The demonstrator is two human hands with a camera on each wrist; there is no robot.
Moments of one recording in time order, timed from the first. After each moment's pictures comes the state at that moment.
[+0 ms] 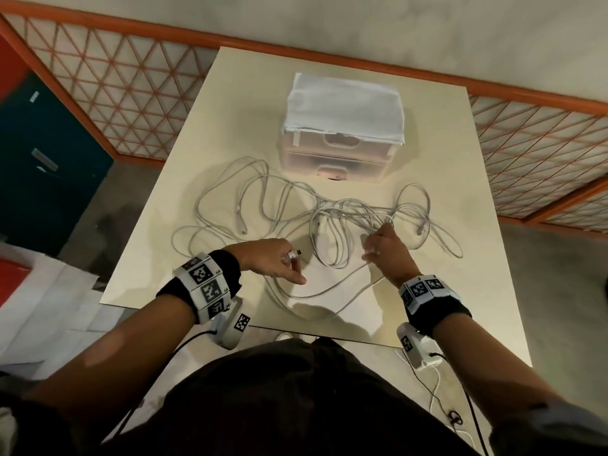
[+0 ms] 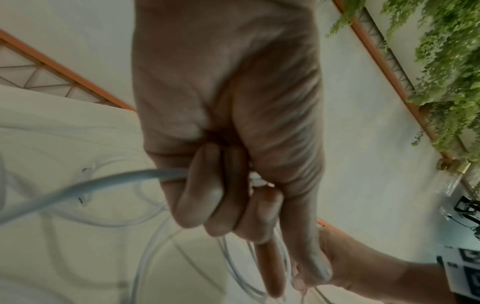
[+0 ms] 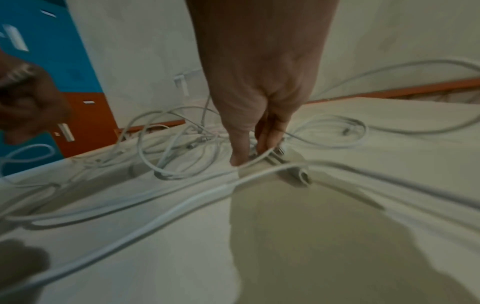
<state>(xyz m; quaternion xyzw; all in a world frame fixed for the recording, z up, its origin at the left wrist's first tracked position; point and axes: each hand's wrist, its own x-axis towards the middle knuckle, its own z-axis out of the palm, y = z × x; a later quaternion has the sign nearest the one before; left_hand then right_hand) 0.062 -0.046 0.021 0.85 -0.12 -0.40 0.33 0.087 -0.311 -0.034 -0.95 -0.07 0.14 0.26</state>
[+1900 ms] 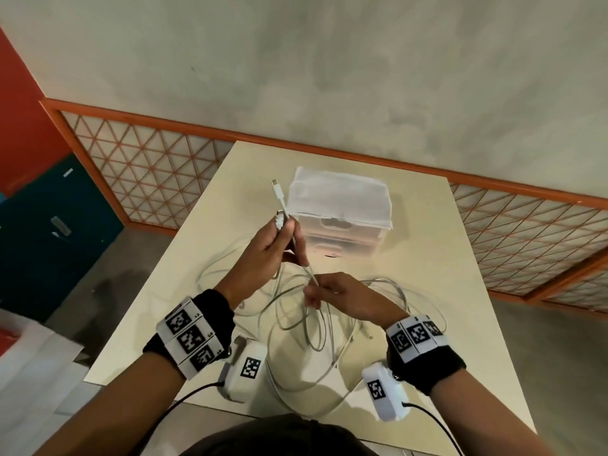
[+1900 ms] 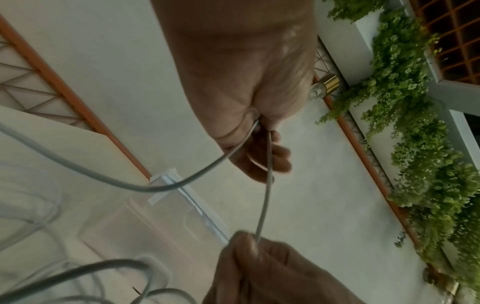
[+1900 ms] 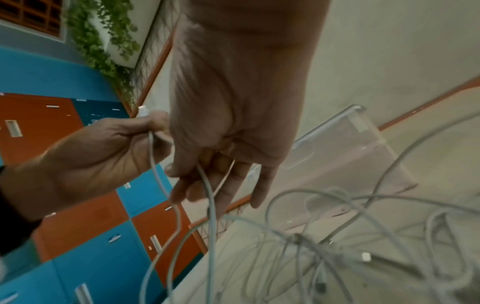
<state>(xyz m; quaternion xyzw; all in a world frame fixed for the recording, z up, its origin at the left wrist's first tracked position) 0.093 -0.052 0.109 0.68 -0.10 0.02 0.73 0.119 -0.235 0.064 -0.81 -0.28 0.27 0.43</state>
